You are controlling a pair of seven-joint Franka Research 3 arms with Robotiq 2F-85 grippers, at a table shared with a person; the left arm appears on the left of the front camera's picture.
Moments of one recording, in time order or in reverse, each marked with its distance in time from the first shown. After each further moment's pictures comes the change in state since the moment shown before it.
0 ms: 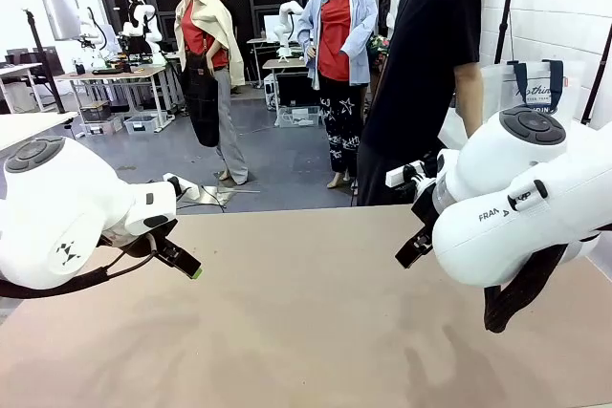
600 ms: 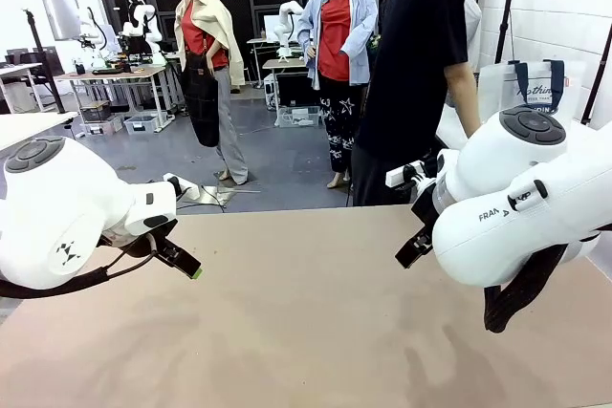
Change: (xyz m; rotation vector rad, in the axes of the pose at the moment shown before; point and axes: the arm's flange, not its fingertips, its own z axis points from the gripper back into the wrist) left arm 0.000 0.000 0.000 0.000 0.000 0.000; right arm 0.000 0.000 0.000 0.000 0.000 0.000
